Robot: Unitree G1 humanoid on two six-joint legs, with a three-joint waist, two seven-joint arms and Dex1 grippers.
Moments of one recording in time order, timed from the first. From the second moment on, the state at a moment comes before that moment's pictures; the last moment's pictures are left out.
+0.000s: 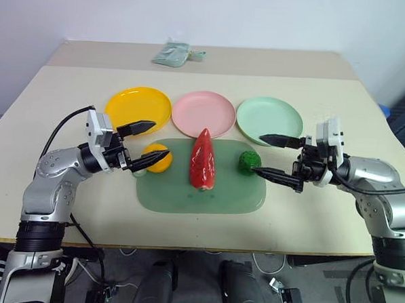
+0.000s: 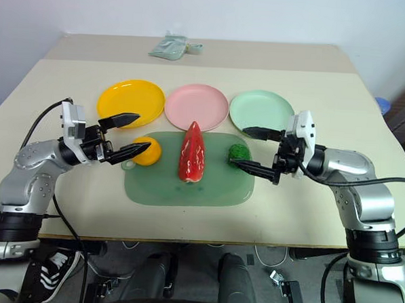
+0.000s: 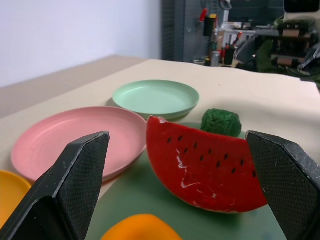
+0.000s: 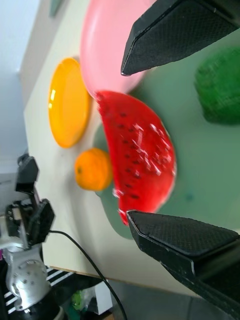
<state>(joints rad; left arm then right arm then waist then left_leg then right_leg) -0.37 0.58 0.17 0.02 -0.56 0.21 -1.13 -0.35 -0.72 -0.11 -0.17 0.61 0.43 1.14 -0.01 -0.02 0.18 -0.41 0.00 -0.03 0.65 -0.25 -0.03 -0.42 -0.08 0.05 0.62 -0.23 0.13</state>
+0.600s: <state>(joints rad) -0.47 0.57 0.18 0.14 -0.56 0.17 -1.15 -0.39 -0.71 -0.12 -0.20 0.61 0.45 1.10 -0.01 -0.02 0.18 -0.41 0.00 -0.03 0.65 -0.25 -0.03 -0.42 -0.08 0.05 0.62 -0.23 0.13</state>
